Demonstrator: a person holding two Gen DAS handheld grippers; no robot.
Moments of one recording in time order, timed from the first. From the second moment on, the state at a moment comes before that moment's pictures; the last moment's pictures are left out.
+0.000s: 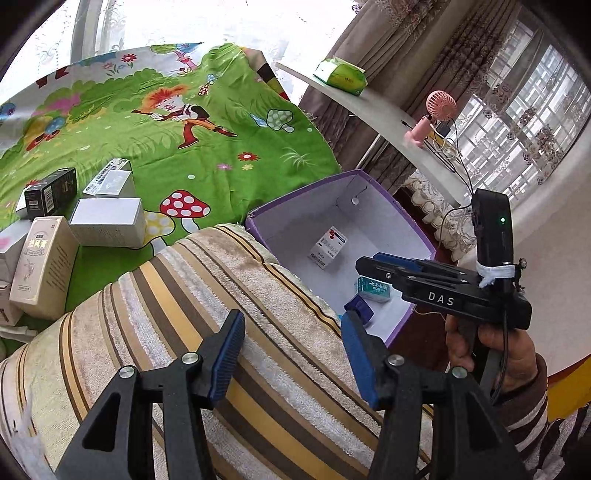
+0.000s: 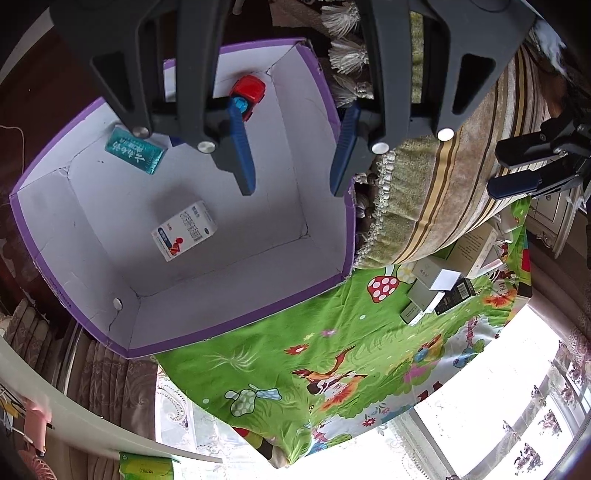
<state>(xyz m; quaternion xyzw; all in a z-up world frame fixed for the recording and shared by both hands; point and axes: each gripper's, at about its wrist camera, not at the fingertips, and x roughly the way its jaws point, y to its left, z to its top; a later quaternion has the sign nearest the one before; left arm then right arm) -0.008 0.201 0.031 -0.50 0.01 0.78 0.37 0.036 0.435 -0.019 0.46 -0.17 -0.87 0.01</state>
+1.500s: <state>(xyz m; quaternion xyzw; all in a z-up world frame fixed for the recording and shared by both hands) -0.098 -0.062 0.006 -0.52 -0.07 0.85 0.10 -0.059 0.308 0.023 0.48 -0.08 -0.86 0.14</state>
